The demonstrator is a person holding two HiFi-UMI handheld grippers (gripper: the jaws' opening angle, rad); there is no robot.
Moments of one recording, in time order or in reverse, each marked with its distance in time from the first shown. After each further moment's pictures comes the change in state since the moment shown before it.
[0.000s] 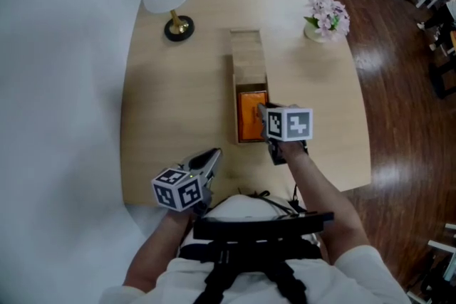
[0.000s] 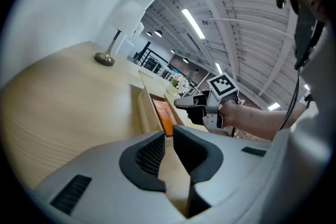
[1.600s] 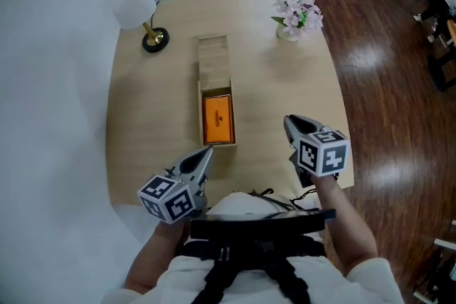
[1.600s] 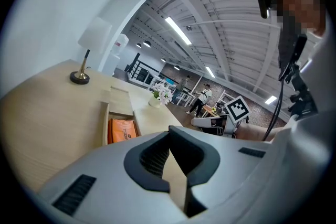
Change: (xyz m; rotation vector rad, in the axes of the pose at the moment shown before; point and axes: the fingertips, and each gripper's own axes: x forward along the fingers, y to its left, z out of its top) left arm 0.038 -0.124 0.040 0.120 -0.106 -0.031; right arm -0.158 -0.116 -0.004 -0.077 -0.142 0.006
